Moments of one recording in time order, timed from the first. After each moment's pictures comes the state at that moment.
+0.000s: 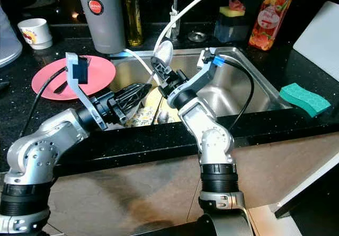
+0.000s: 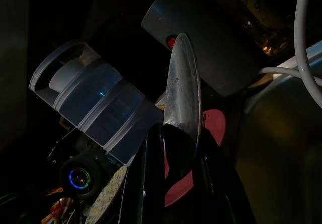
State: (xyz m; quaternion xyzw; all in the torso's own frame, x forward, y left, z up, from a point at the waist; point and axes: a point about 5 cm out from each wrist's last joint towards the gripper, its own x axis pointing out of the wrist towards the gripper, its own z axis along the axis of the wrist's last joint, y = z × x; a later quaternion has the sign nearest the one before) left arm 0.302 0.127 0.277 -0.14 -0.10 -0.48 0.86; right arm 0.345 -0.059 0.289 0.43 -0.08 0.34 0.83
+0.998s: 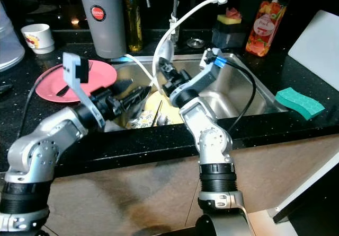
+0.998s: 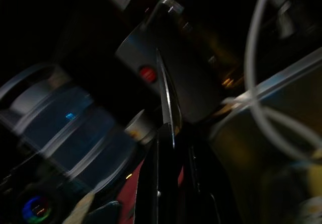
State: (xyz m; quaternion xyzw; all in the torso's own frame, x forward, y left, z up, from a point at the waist) left arm 0.317 0.140 0.281 -0.09 -0.12 -0.38 0.91; right arm 0.357 -0.074 0.282 0.42 -0.12 0.26 0.86
